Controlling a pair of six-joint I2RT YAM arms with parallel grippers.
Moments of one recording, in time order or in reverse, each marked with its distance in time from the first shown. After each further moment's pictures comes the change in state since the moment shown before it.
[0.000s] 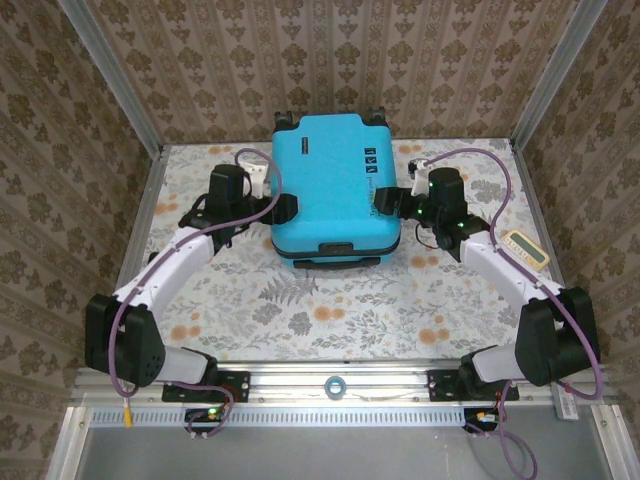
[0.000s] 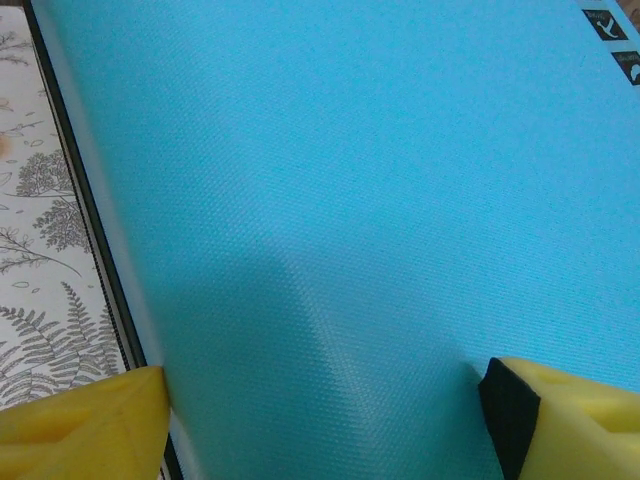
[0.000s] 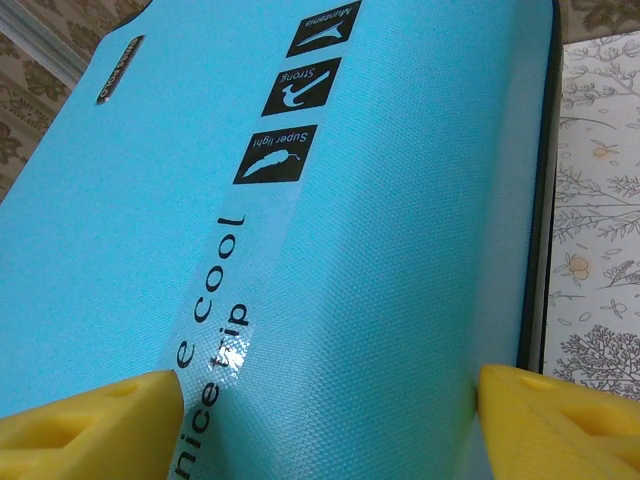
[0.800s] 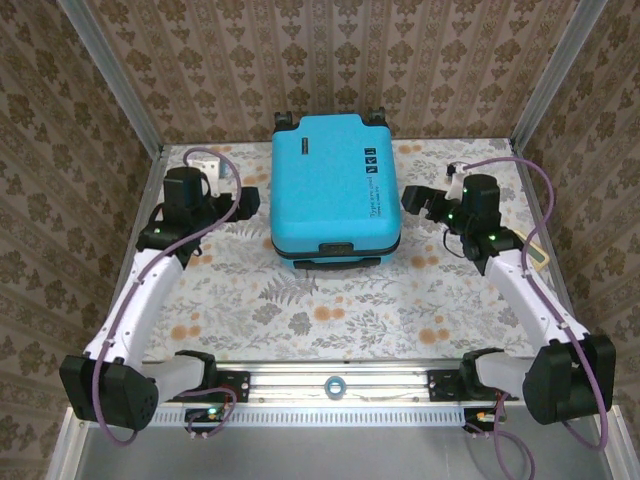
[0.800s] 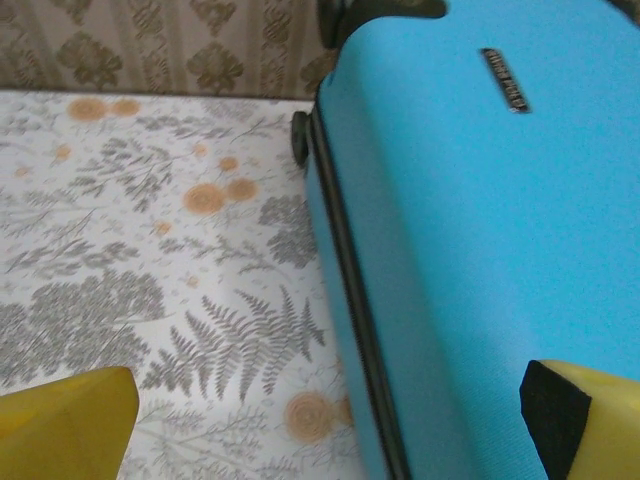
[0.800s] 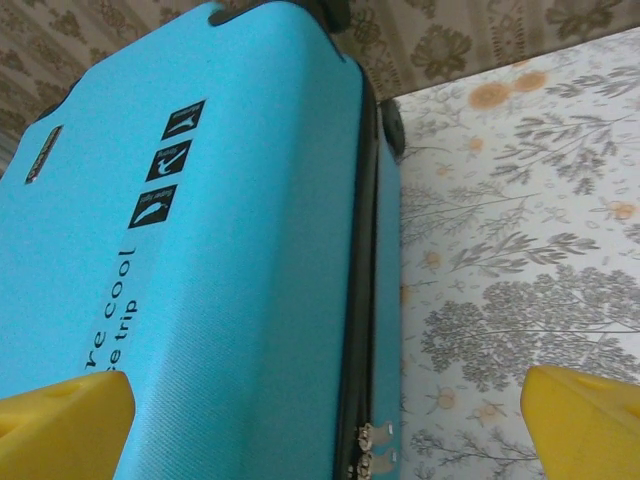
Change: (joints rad) left arm 0.172 -0.230 0.015 -0.182 -0.203 0.045; right arm -0.159 -0.211 -0.061 -0.141 0.068 0.014
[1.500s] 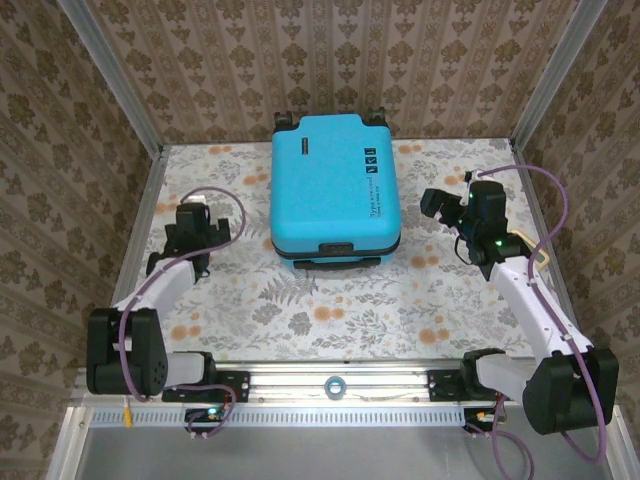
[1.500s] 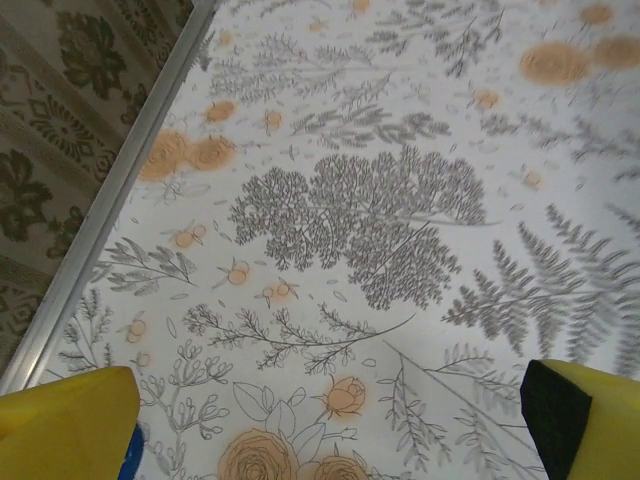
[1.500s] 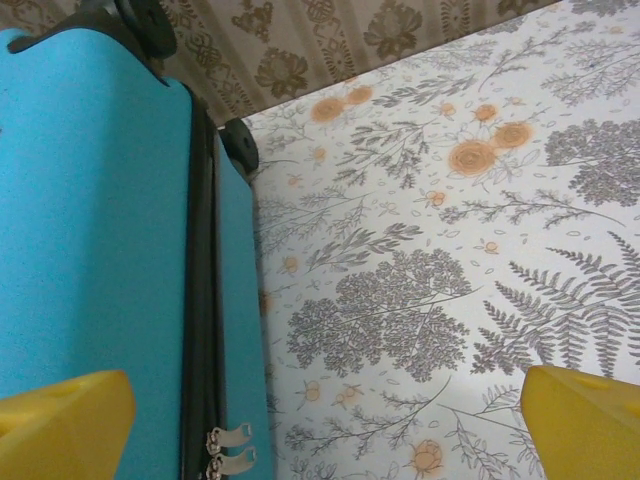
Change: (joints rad) left arm 0.137 0.166 -0.437 0.492 -0.404 0.153; right arm -0.031 -0.045 -0.025 -0.089 0.248 -0.005
